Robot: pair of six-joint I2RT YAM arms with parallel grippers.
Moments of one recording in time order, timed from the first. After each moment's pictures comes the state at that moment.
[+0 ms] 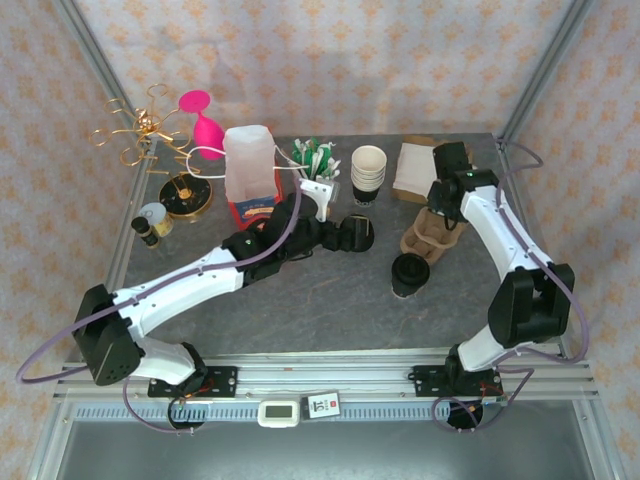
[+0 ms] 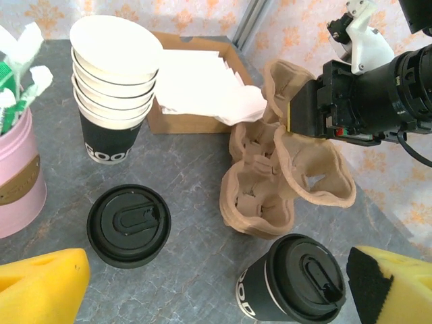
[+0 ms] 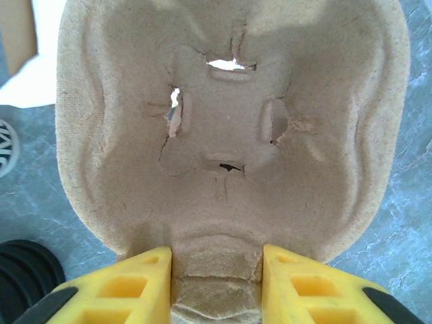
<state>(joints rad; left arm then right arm) -0.83 1.37 1.14 -0.18 -0.10 -0.48 0.14 1.54 1.38 -0.95 0.25 0.51</state>
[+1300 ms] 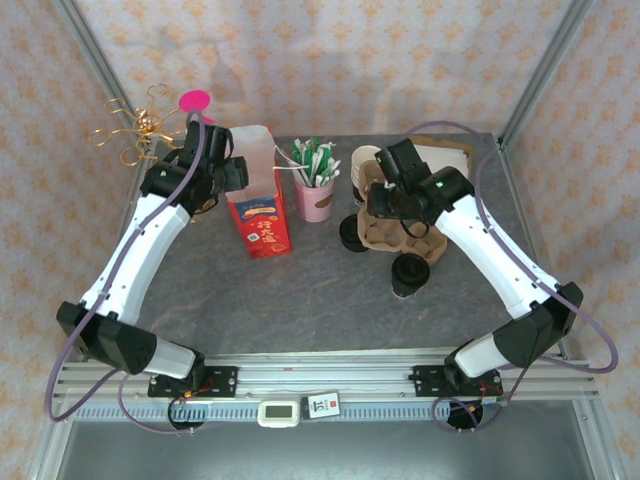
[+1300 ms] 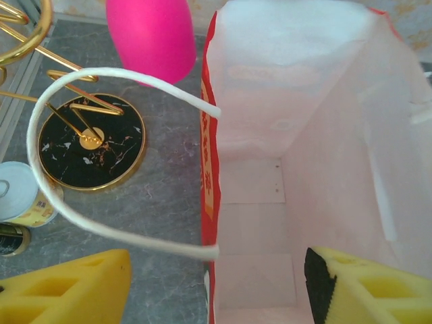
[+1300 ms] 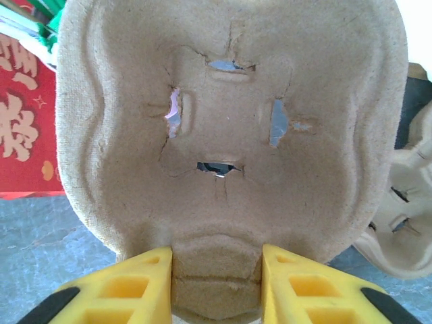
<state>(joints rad) -0.25 1.45 1.61 -0.97 -0.28 -0.38 0.57 1.48 1.61 -1.09 0.11 0.52</state>
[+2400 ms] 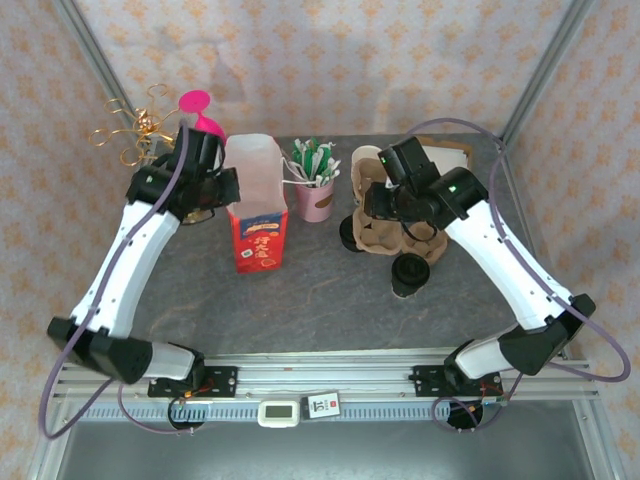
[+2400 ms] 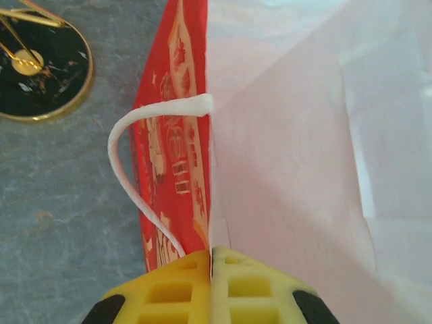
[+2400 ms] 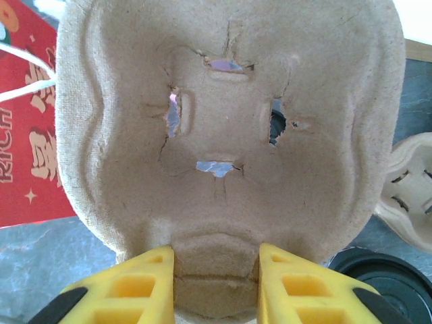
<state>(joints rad) -0.25 1.33 1.58 -1.14 -0.05 -0.48 0.63 1.43 1.69 -1.18 0.06 0.59</state>
